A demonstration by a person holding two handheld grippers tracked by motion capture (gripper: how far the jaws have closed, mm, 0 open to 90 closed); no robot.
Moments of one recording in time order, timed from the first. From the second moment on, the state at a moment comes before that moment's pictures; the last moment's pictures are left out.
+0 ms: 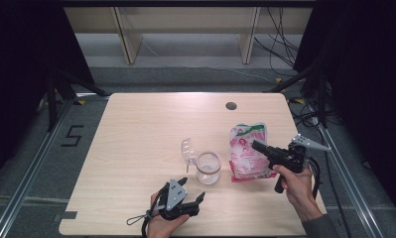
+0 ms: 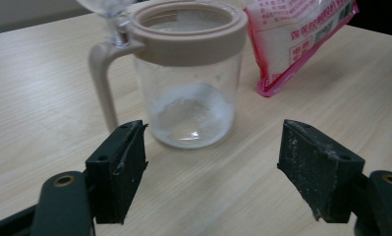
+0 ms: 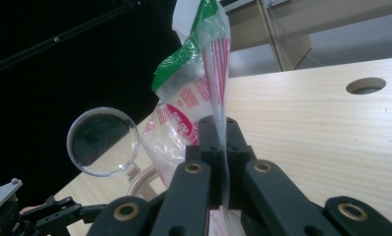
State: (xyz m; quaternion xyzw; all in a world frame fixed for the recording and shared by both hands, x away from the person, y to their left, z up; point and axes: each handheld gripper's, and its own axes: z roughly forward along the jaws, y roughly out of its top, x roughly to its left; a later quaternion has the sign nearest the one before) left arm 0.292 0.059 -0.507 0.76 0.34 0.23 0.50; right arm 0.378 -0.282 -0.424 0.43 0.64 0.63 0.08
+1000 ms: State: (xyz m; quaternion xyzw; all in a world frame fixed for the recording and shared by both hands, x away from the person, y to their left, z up) left arm 0.304 -0.056 -0.509 0.77 0.30 0.21 0.52; right arm 0.350 -0.268 -0.357 0.37 0.67 0.64 0.08
